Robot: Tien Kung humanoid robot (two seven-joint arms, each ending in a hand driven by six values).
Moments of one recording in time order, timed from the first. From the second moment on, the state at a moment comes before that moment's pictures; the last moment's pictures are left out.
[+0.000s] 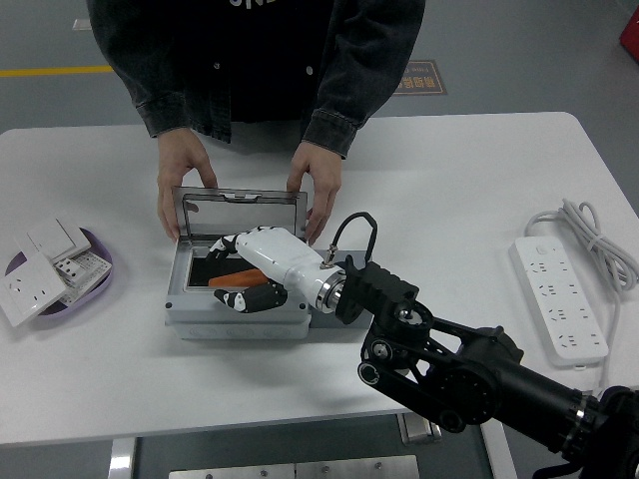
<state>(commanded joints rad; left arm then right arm) 0.01 0.12 -1.31 -0.18 1.15 -0.10 0.15 0.55 0.00 0.59 1.23 -1.97 -0.10 -0.08</state>
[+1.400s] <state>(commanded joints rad) 0.01 0.13 -1.31 -0.18 1.16 -0.10 0.16 0.87 -0.22 0.41 1.20 -1.27 -0.14 0.01</state>
